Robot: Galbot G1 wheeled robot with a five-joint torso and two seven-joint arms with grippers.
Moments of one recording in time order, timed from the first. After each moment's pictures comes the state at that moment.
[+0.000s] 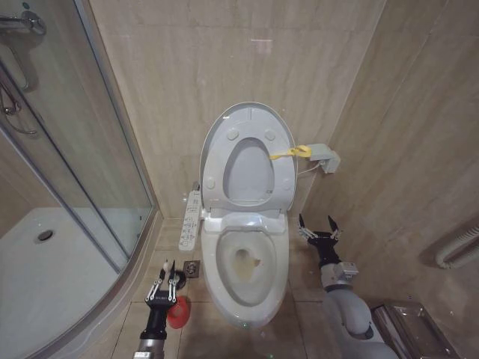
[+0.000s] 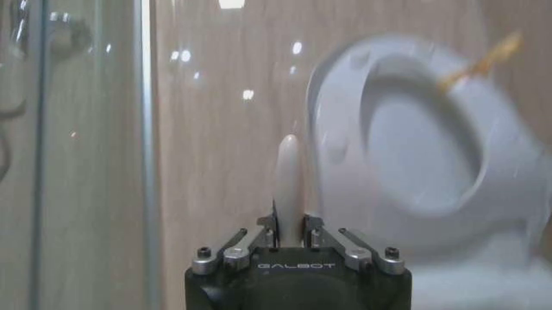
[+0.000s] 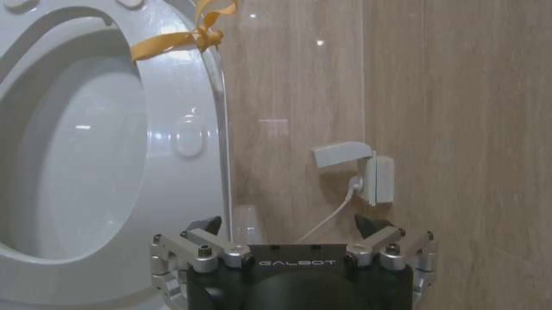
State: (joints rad) left arm 1.57 -1.43 -0.44 -1.84 0.07 -0.62 -0.10; right arm -1.27 1.35 0.57 1.82 0.24 0.14 0.11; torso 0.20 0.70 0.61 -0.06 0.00
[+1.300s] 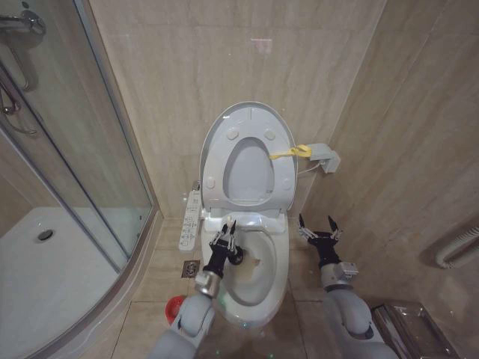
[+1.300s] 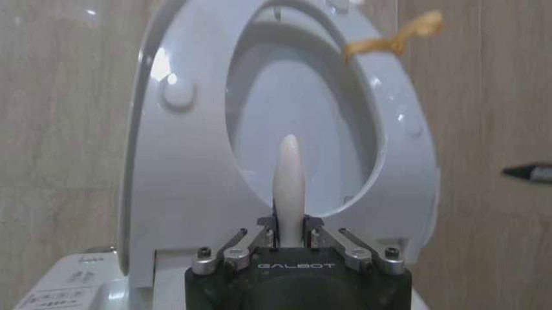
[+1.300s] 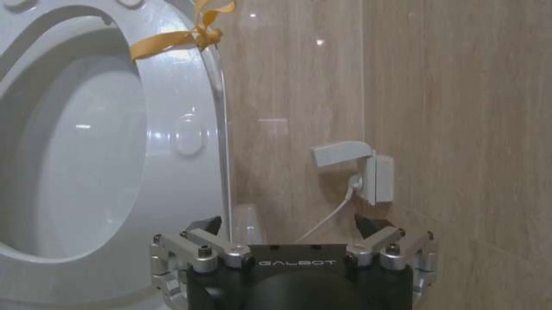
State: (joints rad) left arm 0.97 -1.40 -0.02 -1.44 -0.14 -0.41 -0.08; right arm -1.27 1.35 0.57 1.82 0.24 0.14 0.11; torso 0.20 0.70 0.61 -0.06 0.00
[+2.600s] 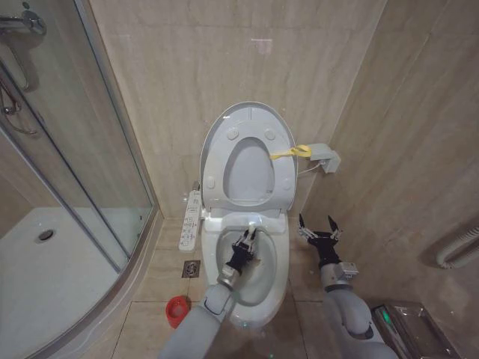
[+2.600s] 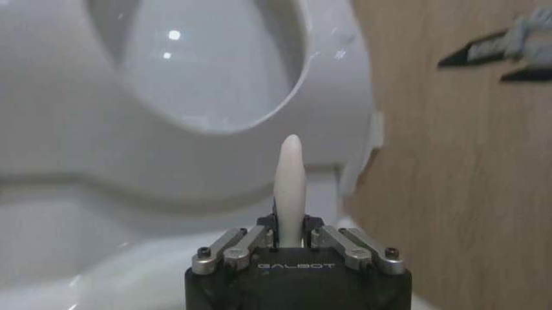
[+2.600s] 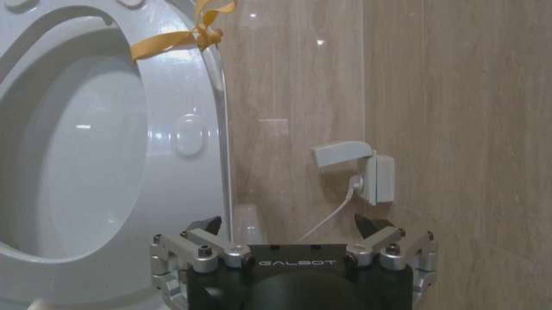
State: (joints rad) left arm 0.79 -1.55 0.10 -1.07 -0.08 -0.52 -0.03; right arm -1.27 1.35 0.57 1.82 0.24 0.14 0.11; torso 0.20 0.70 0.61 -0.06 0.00
